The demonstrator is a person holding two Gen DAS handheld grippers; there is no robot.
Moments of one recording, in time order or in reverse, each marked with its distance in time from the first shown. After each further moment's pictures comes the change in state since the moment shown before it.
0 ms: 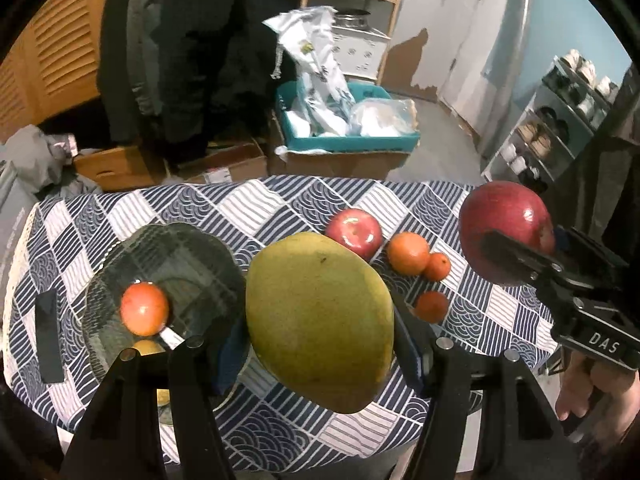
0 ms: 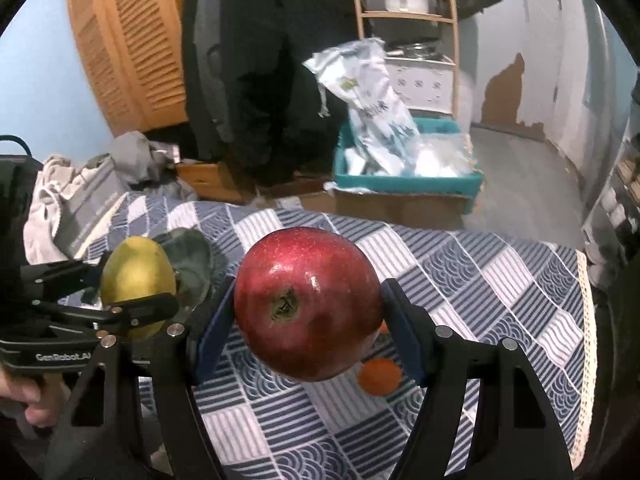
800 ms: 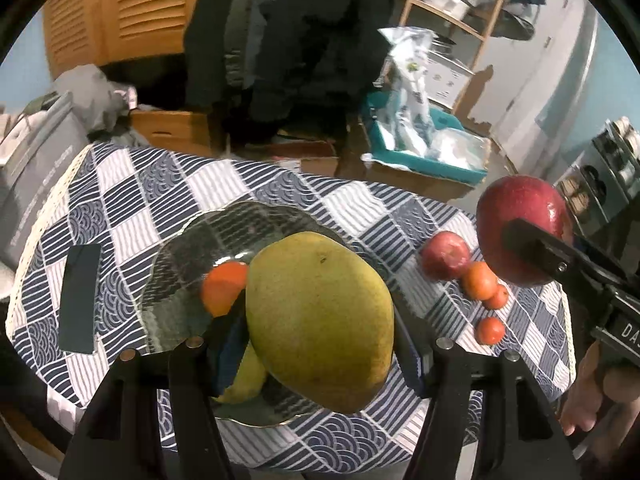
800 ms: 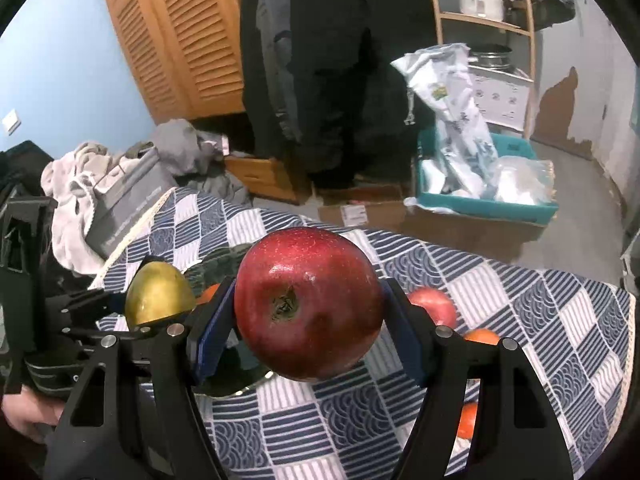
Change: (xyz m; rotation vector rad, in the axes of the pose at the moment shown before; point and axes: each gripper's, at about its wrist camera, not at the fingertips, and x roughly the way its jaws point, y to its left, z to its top) left arm -0.005 0.118 -0.012 -0.215 -0.019 0.080; right arm 0.059 0.089 0.040 -0.067 0.043 0.135
